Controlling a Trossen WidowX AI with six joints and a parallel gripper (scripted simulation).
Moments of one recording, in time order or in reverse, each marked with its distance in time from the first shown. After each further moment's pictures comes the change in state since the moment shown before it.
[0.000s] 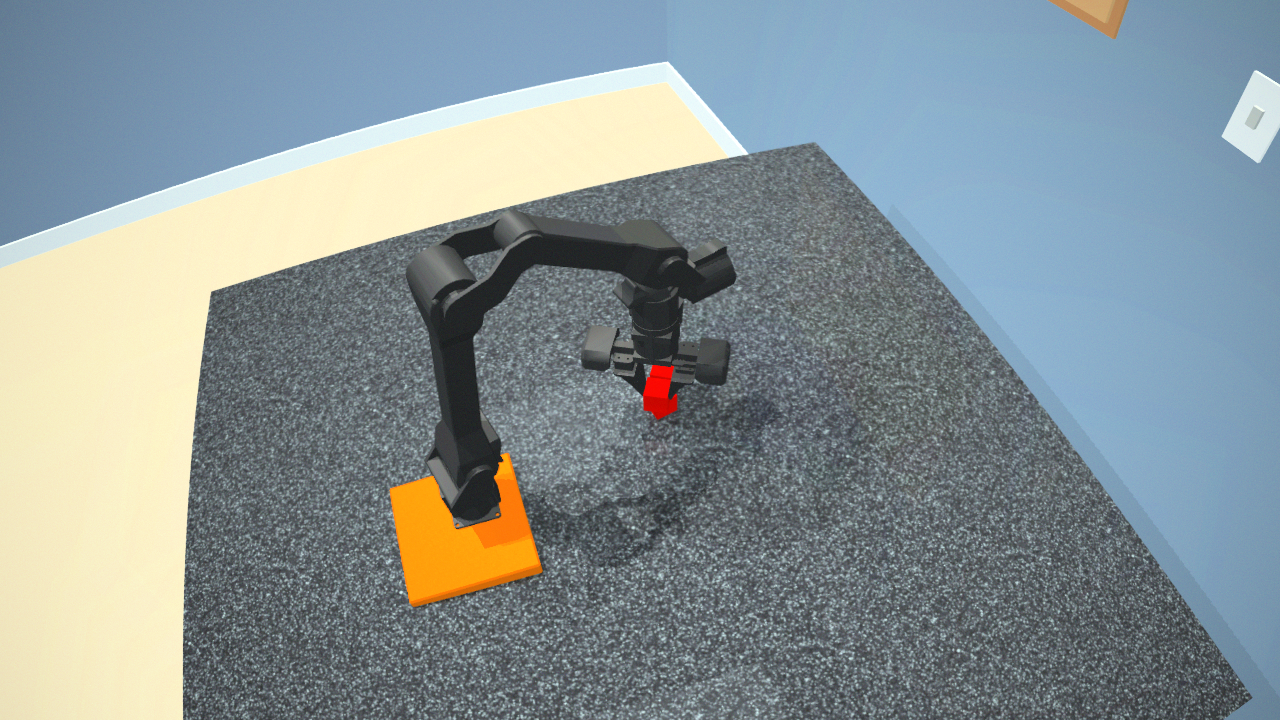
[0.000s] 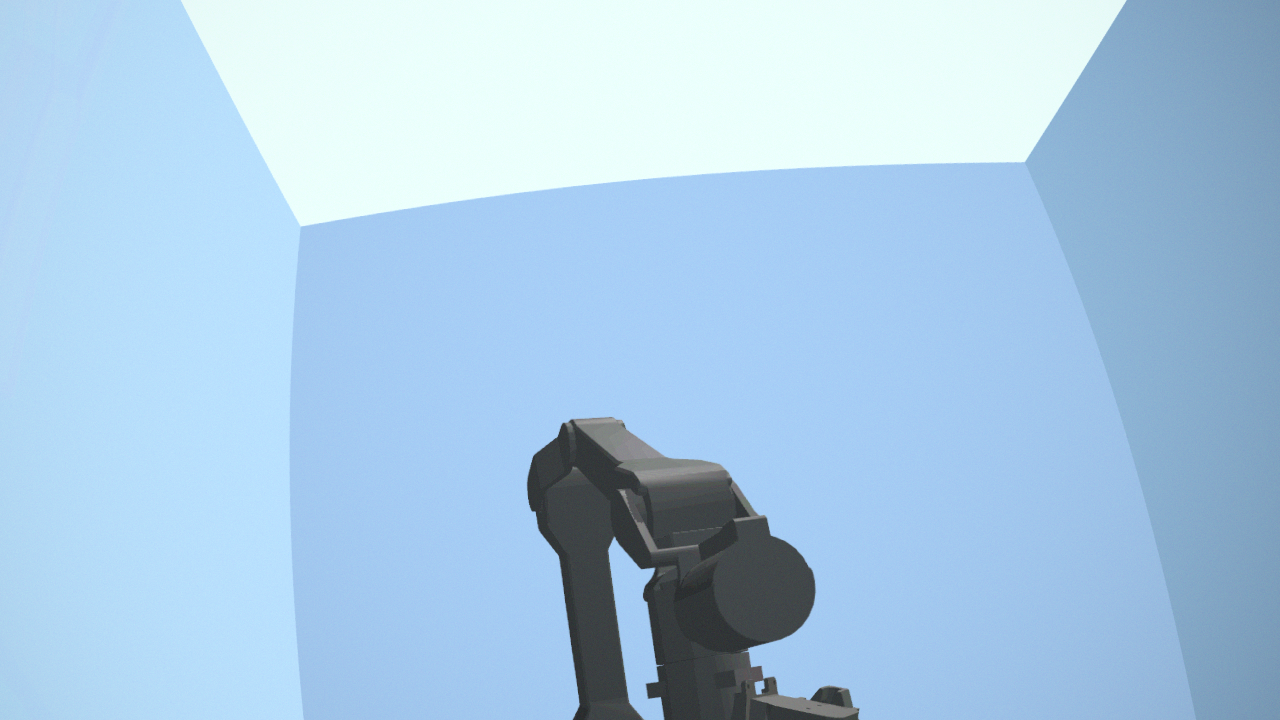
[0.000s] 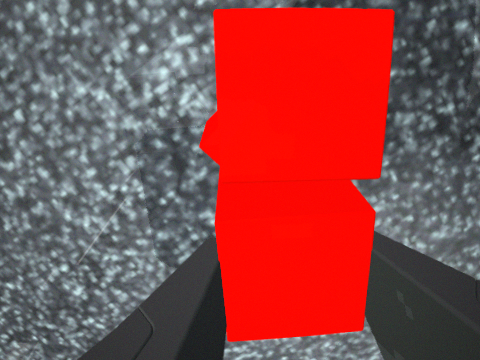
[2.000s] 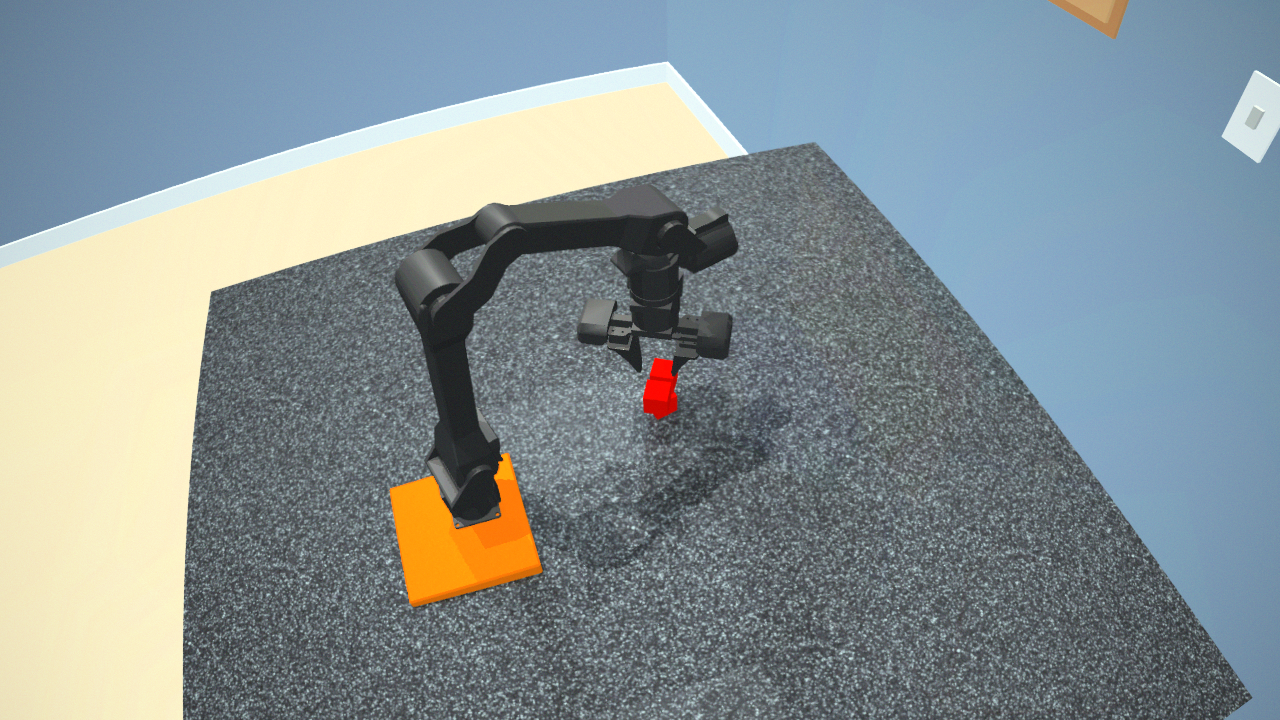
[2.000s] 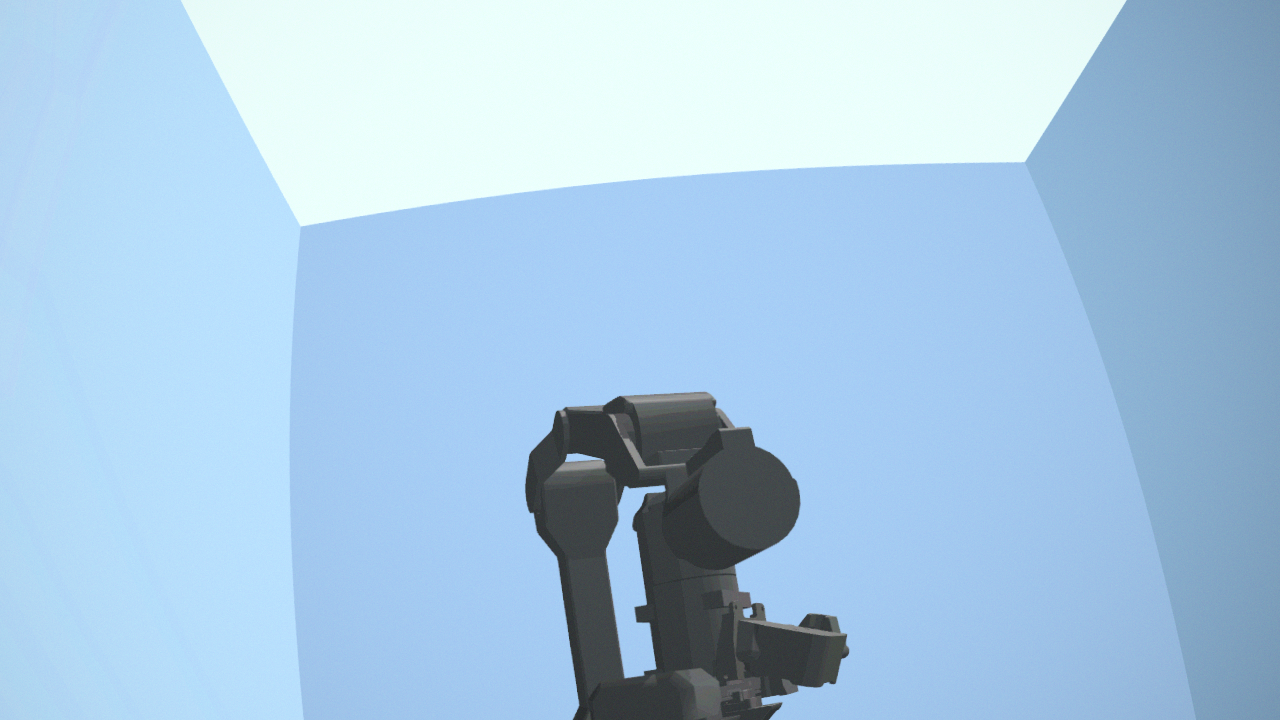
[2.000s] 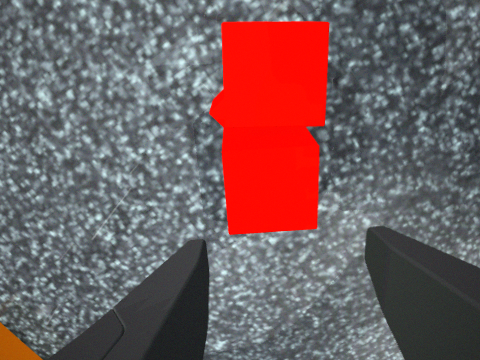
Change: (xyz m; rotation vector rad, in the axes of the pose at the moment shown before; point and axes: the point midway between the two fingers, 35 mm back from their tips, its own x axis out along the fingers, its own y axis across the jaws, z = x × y) arm -0.049 0.000 0.000 -0.004 0.001 0.001
